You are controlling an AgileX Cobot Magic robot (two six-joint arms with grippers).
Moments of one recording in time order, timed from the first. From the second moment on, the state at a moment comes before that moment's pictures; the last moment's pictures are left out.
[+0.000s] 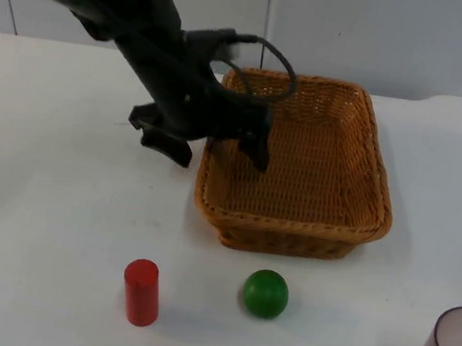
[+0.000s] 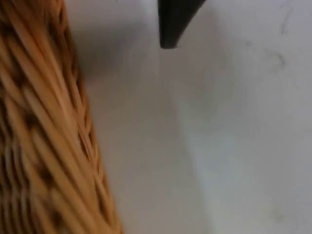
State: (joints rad) right arm 0.03 0.62 -0.65 0.06 0.86 -0.02; left arm -0.36 2.36 -1.65 -0.53 0.59 0.24
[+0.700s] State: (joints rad) right arm 0.03 0.62 -0.65 0.06 0.84 -0.02; left arm -0.34 2.28 -1.79 -0.54 0.60 0.10
